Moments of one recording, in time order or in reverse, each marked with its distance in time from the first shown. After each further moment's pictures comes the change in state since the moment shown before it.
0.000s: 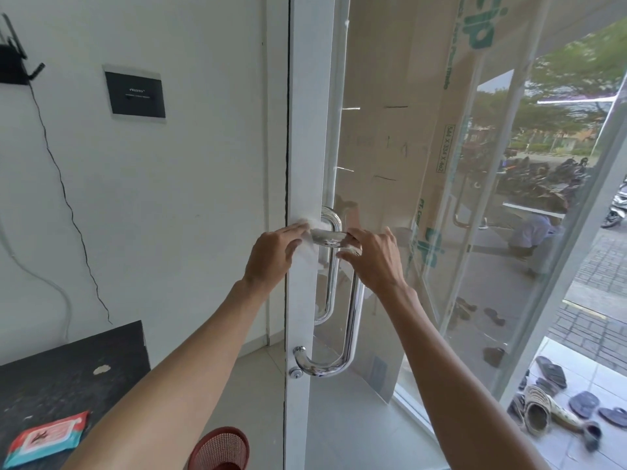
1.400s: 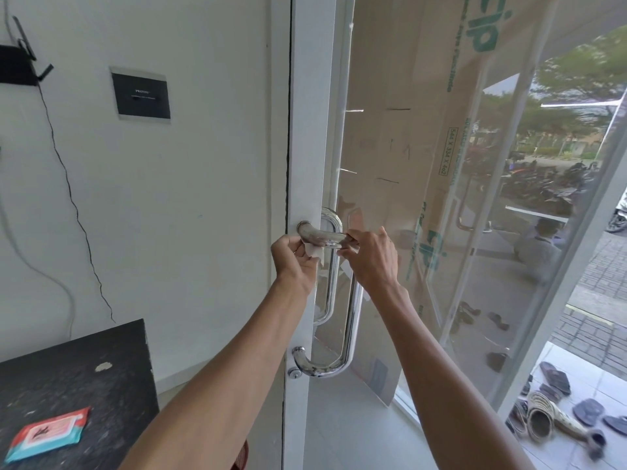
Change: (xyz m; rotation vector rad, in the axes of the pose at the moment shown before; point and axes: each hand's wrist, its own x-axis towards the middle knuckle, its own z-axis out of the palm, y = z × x) left_hand 0.018 0.060 0.026 -1.671 0.463 -1.183; right_hand -0.001 -0.016 -0.007 0.015 0.011 0.152
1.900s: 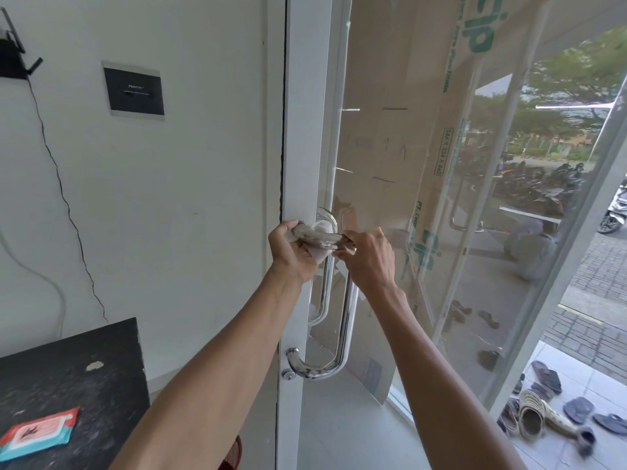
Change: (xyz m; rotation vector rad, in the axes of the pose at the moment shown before) left_hand 0.000 0.005 0.015 0.042 -0.061 -0.109; right_hand 0.001 0.009 0.000 0.014 0.006 -0.011
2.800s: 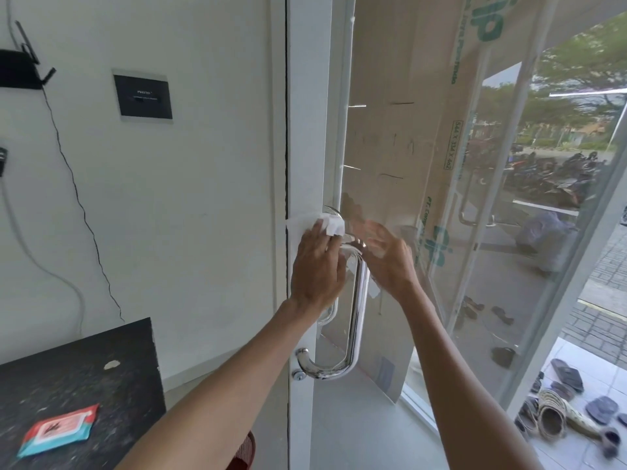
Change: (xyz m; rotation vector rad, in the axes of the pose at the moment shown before) left_hand -0.004 -0.046 -0.031 1.849 -0.103 1.338; right_hand -0.006 0.031 -0.008 0.439 -0.082 0.115
